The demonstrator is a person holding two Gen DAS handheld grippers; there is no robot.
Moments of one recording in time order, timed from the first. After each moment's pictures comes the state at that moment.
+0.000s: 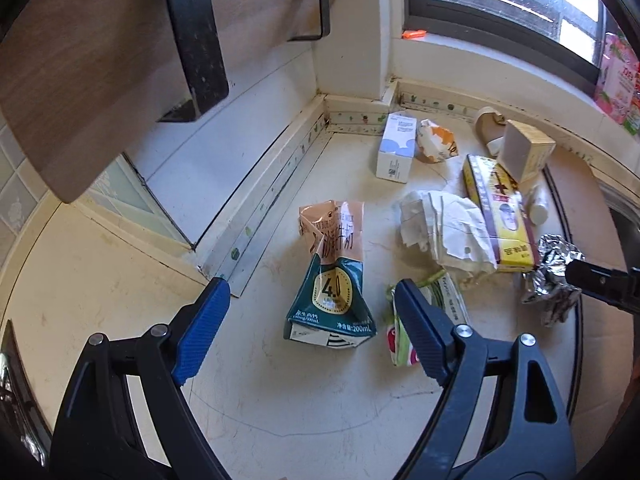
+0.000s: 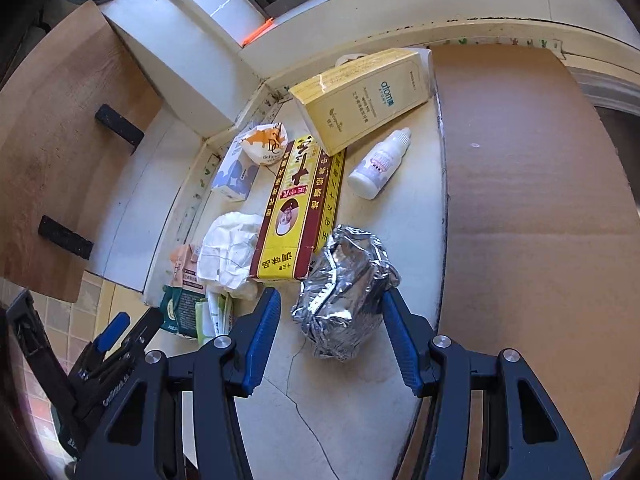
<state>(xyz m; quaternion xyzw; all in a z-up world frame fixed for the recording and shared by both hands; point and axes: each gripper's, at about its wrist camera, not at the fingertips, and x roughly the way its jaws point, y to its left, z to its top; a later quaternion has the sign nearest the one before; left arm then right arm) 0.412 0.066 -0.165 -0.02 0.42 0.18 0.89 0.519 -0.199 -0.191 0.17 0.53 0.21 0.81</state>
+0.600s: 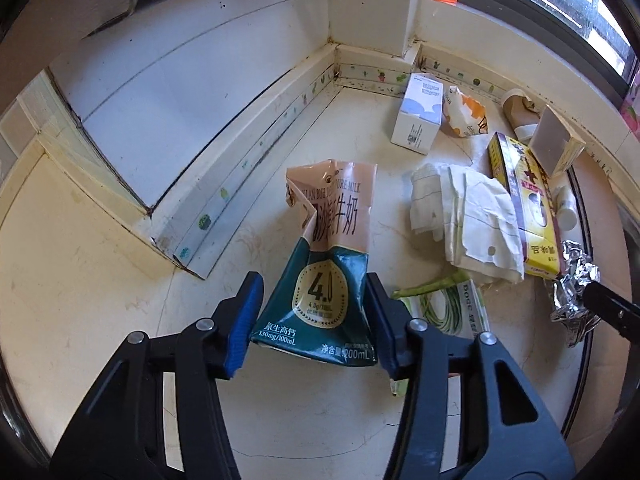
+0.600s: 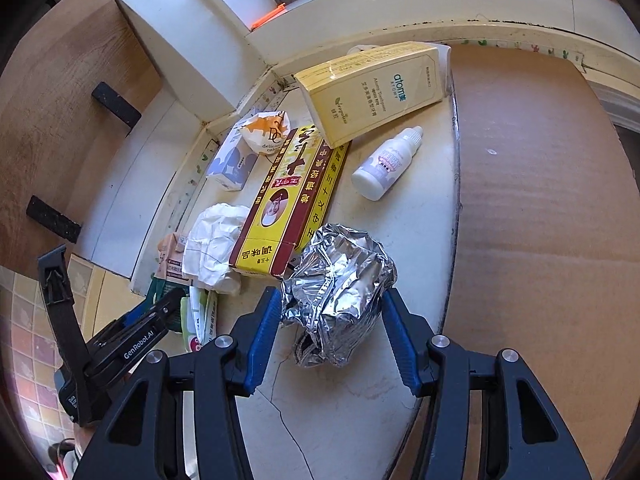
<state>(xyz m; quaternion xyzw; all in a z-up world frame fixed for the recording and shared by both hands) 0.440 0.082 -0.205 -0.08 0.47 0.19 0.86 0.527 -0.189 -0.201 0.13 0.53 0.22 0.81</state>
